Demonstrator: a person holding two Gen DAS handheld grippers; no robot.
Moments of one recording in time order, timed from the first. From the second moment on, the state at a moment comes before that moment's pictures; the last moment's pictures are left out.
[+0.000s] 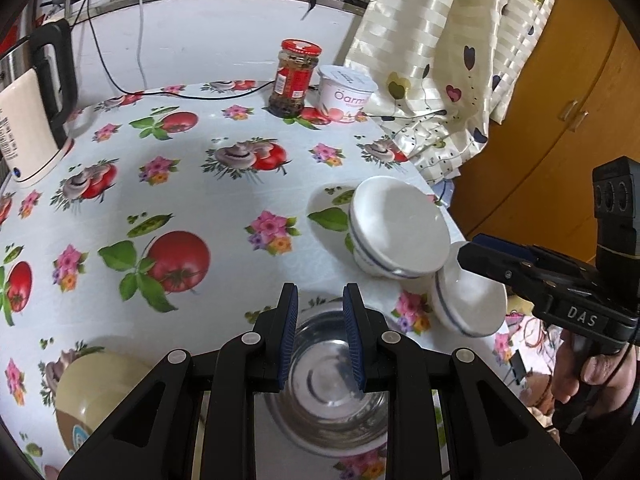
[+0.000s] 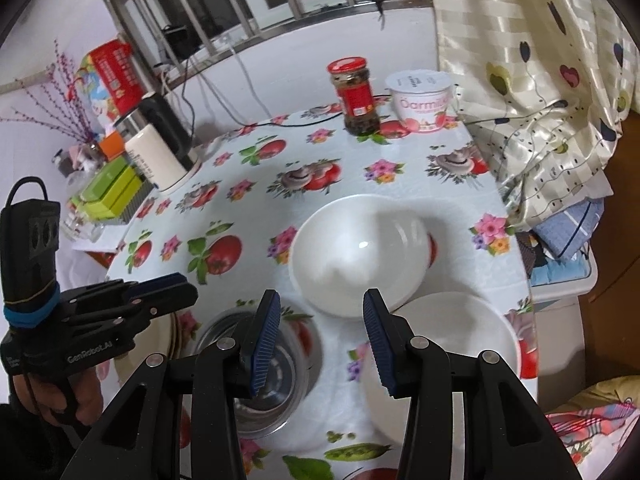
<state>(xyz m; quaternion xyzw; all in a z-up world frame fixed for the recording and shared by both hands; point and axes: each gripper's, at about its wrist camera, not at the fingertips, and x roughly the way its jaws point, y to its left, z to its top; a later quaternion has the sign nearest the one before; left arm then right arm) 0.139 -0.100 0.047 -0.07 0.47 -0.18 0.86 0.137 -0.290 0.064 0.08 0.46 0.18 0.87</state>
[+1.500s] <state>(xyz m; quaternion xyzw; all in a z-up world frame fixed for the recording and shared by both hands) 0.199 -0.157 0.013 -0.09 0.51 -0.21 0.83 0.199 -0.331 0.013 0.09 0.50 0.14 0.85</state>
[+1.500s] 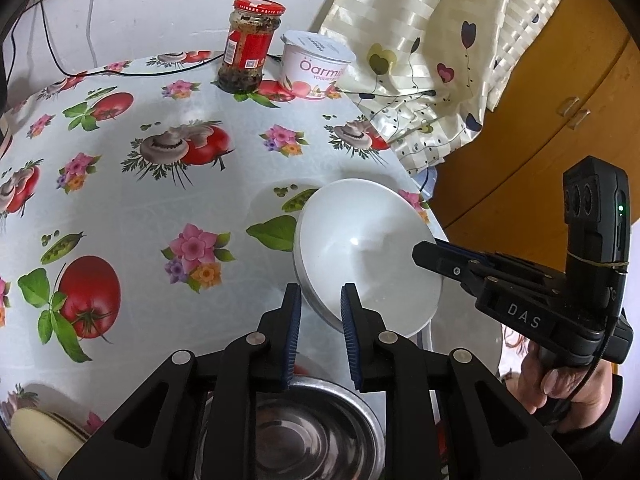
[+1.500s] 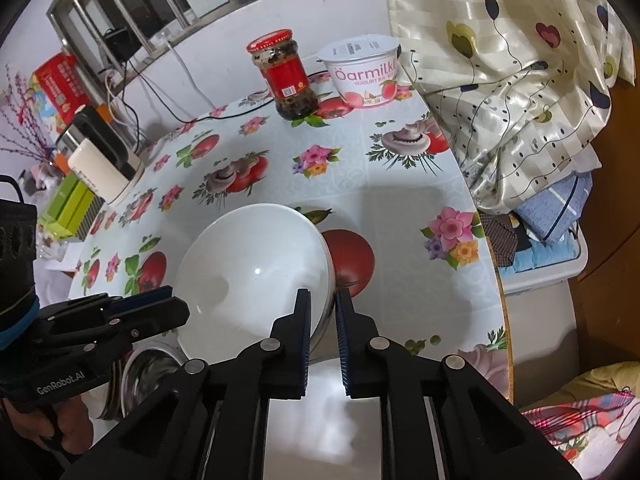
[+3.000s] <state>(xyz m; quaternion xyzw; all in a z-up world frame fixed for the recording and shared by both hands) 0.168 -0.117 0.054 -0.11 0.46 -0.19 0.86 0.176 -0.291 0.058 0.07 0.47 0.15 0.86</state>
